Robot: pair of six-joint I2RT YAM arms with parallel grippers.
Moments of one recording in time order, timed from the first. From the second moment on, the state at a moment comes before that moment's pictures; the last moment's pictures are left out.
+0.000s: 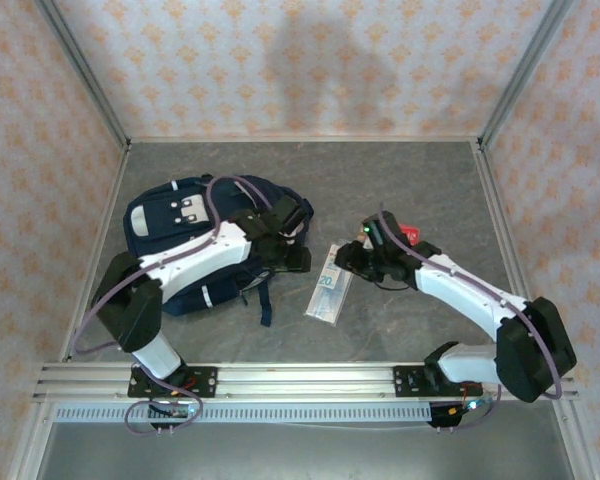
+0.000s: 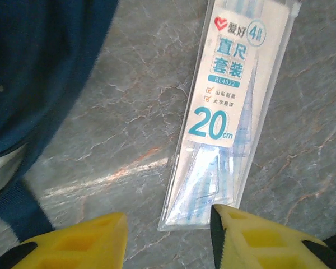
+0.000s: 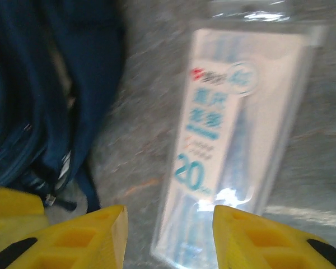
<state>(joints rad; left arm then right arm) -0.71 1.66 1.26 -0.81 0.17 -0.70 0.52 1.26 0.75 -0.43 -0.26 0.88</state>
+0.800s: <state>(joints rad) -0.72 2.08 1.51 -0.74 0.24 -0.64 0.29 1.51 0.67 -0.24 -0.46 0.92</state>
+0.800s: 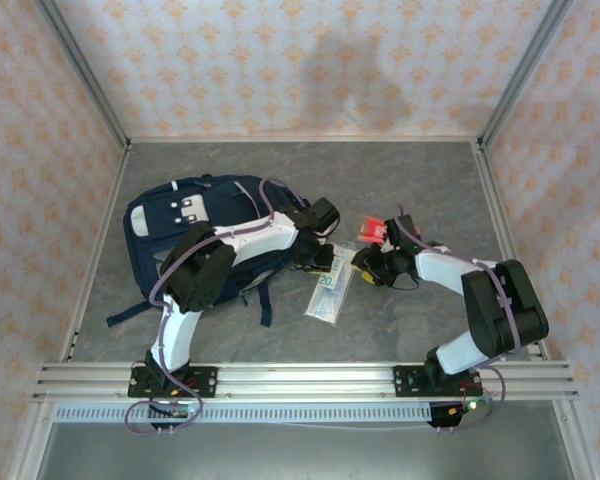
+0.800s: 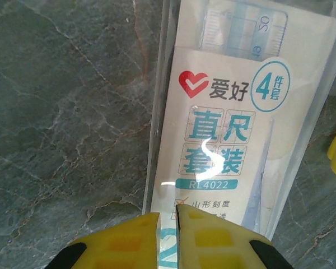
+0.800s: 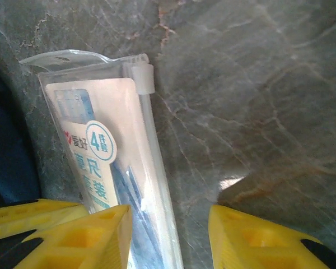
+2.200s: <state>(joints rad) -0.66 2.11 1.51 -0.75 0.30 -0.57 0.34 1.67 0.68 0.04 -0.66 0.95</state>
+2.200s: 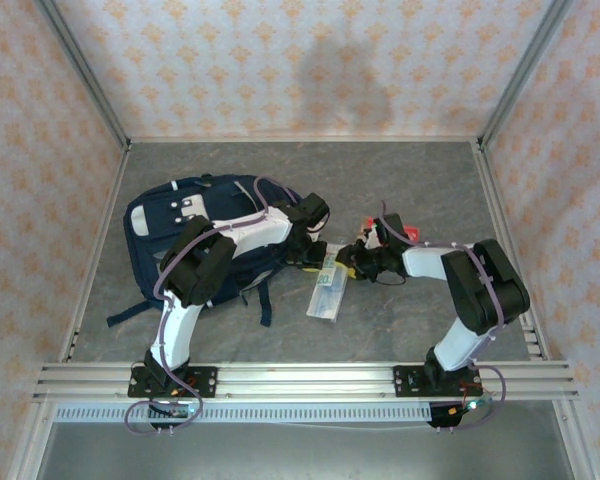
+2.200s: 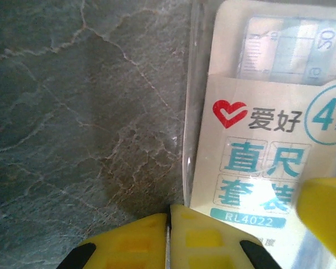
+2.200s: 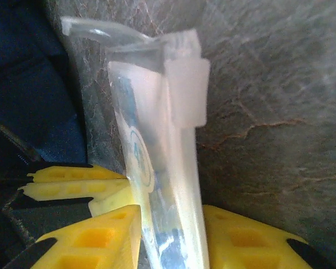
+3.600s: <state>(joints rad) -0.48 1.17 1.23 -0.80 0.69 -0.42 0.45 1.28 0.89 0.44 -1.14 0.95</state>
